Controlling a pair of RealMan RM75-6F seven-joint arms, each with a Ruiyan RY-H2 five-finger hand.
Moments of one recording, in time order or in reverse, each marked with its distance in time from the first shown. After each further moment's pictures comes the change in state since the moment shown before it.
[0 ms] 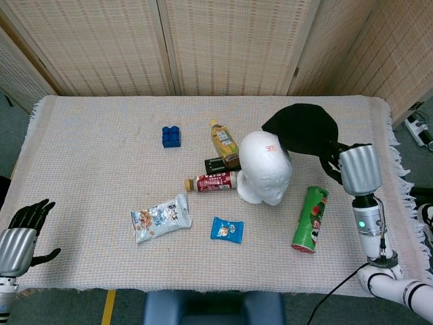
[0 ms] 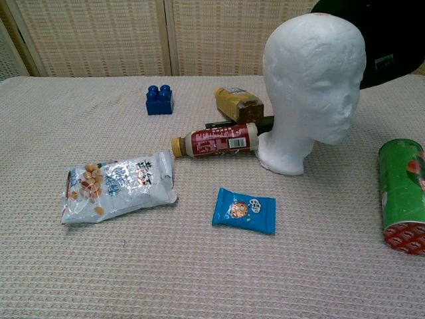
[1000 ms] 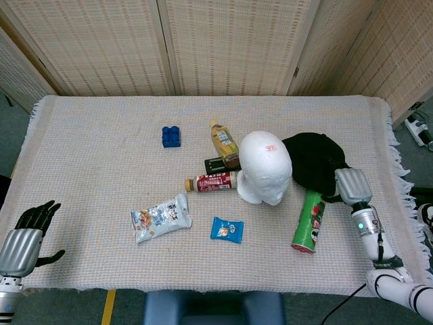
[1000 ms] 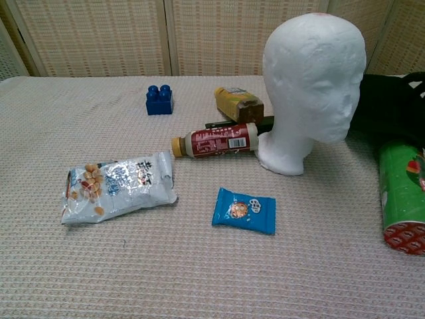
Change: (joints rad) left arm -0.009 -0.004 0.009 -0.022 -0.005 -0.021 0.025; right arm 0.012 0.011 -0.129 0.050 0.291 -0.490 0.065
